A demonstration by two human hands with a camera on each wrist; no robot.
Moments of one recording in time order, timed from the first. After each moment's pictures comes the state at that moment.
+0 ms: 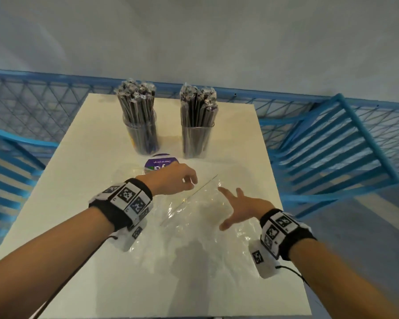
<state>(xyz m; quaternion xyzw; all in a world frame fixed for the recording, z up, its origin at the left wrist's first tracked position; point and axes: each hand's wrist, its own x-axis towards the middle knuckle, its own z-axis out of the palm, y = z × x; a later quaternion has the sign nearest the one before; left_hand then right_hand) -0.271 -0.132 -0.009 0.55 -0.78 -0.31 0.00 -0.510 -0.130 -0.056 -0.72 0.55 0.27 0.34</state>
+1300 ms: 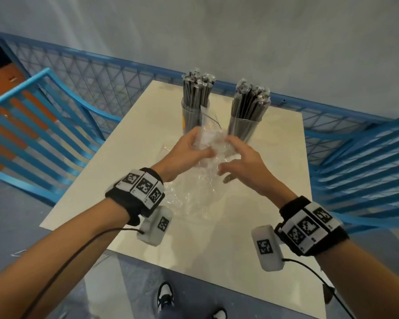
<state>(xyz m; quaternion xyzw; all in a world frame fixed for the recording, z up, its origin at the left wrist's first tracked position) -0.245 -0.028 0.047 0.58 -0.48 -0.47 0.47 -0.415 -0.070 0.055 -0.71 0.40 -0.23 0.52</state>
